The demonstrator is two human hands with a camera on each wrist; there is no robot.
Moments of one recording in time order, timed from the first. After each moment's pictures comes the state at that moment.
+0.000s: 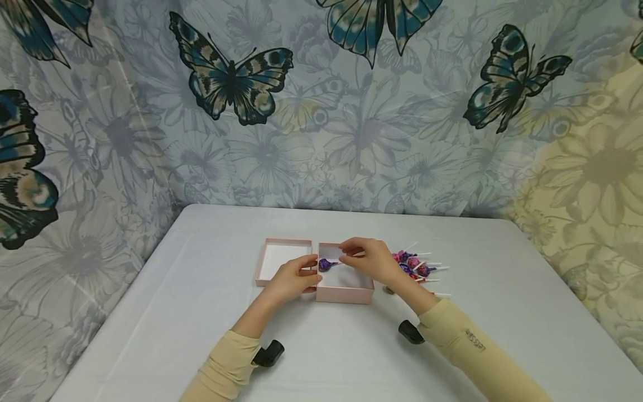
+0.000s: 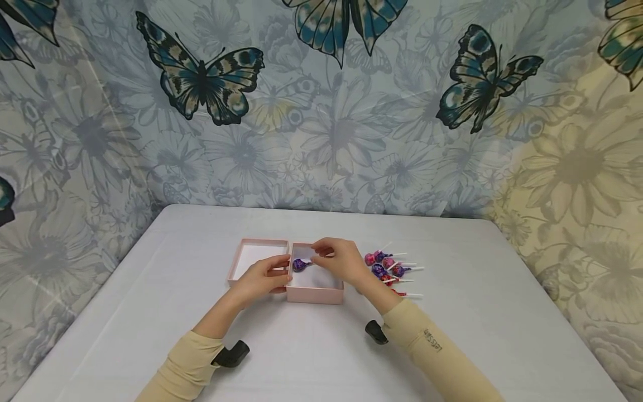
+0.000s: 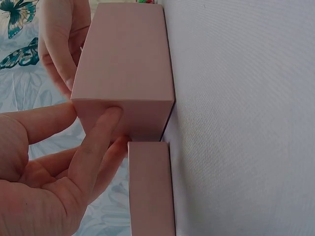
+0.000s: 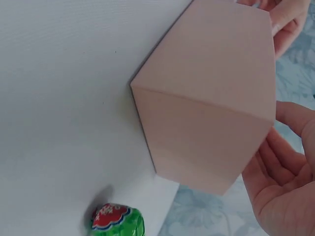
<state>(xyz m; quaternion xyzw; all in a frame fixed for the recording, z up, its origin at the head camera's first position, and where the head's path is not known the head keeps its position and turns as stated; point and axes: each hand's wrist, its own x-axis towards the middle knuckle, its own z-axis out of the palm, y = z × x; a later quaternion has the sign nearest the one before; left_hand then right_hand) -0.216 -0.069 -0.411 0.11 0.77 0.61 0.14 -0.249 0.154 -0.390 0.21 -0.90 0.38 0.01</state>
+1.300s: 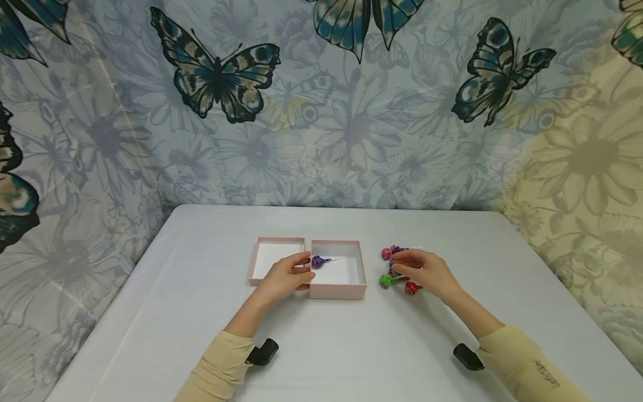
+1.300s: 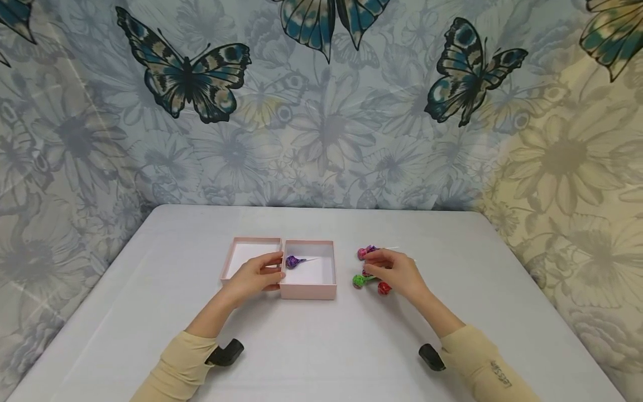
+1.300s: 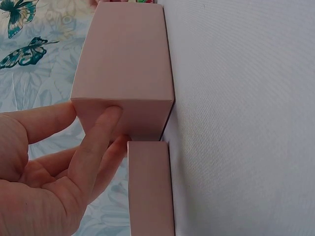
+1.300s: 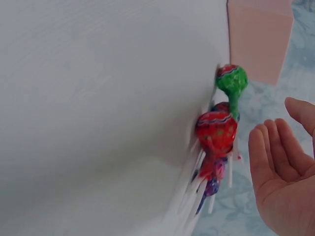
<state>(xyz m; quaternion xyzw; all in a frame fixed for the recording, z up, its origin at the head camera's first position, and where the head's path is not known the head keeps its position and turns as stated) -0.217 -0.068 -0.413 0.10 0.76 0.62 0.14 -0.209 0.270 -0.404 0.06 -0.91 0.42 -0.01</state>
